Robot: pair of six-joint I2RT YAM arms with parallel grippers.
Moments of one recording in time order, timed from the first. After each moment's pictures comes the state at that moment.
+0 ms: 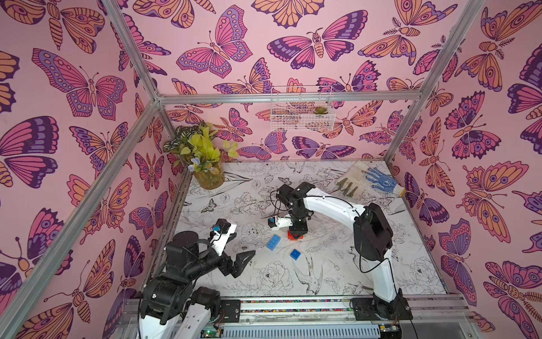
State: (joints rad) left arm -0.24 0.43 0.84 -0.92 0.59 0.06; right arm 0.80 2.11 1.78 -1.26 -0.12 -0.79
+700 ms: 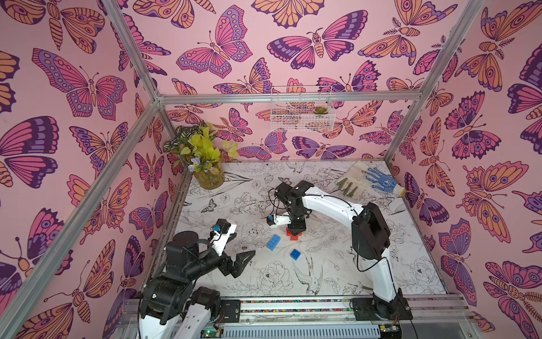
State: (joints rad) left arm -0.24 0.43 0.84 -0.92 0.59 0.06; right arm 0.80 2.14 1.83 -1.26 -0.09 -0.79
